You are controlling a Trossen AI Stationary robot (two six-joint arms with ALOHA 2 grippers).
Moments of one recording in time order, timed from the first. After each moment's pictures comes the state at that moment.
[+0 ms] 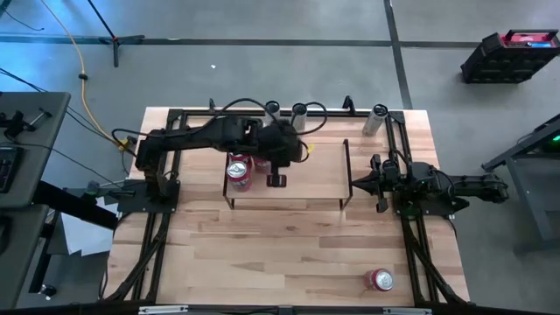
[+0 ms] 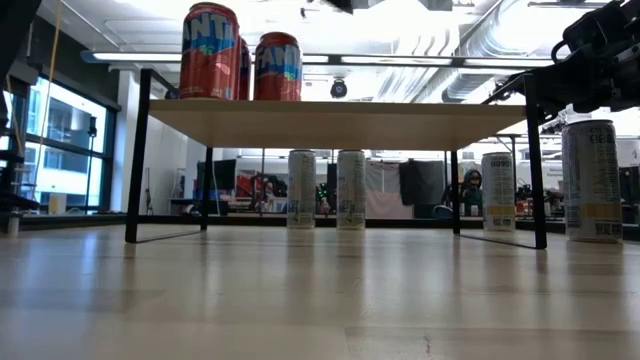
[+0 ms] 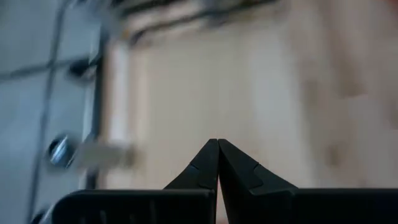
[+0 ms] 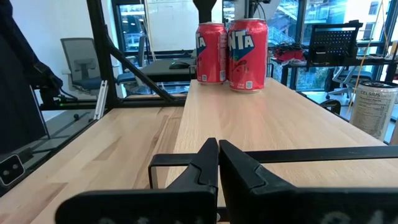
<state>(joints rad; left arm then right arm) 0.00 1.88 2.11 -1.11 -0.18 0.24 0.00 0.01 0.01 0.02 -0.03 0.03</state>
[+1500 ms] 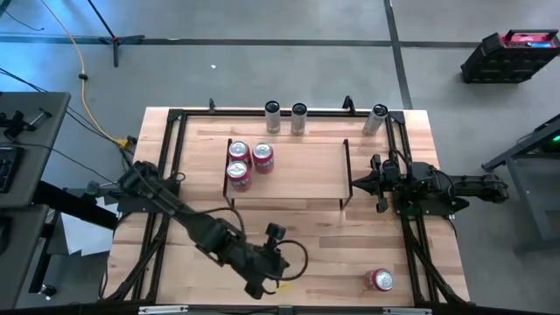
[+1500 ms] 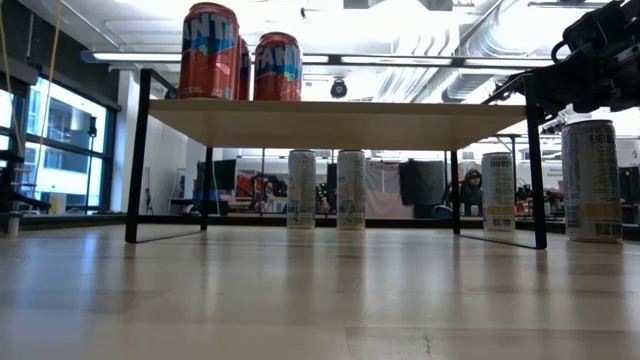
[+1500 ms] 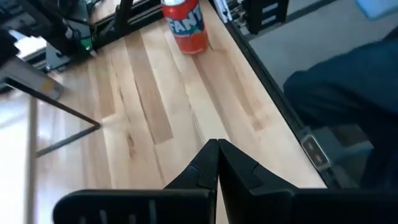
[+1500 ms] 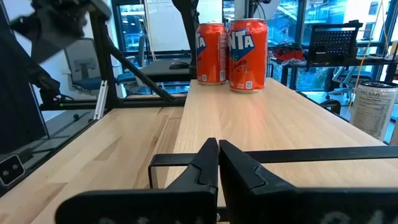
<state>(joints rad) -0.60 1.88 1.75 -0.64 -0.34 -0.01 0.00 0.01 0.01 0.02 -0.03 0.03</state>
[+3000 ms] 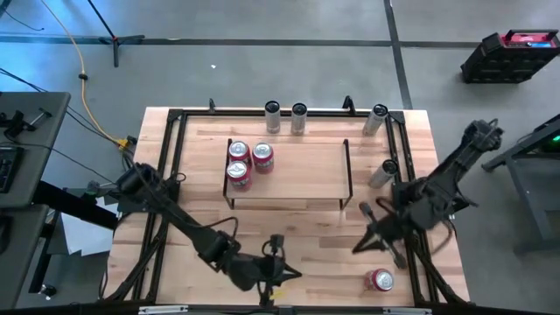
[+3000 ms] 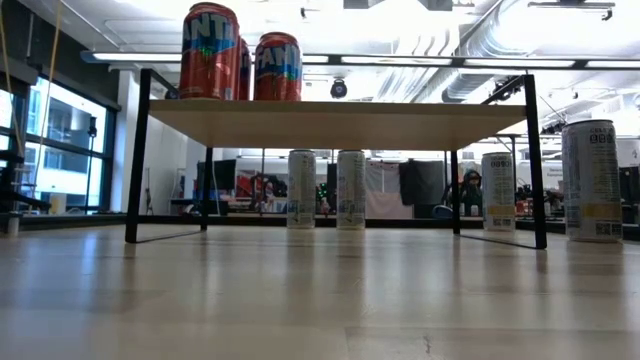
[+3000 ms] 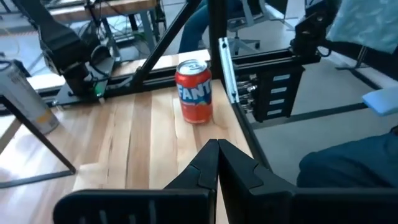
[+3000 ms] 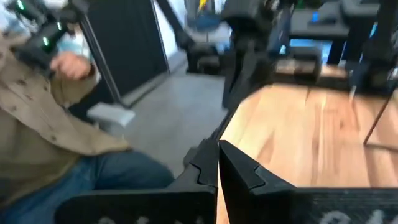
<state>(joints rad) -0.66 1.88 1.43 0.06 -0.51 -0.10 0.81 0.99 0.81 -0.07 0.28 0.20</state>
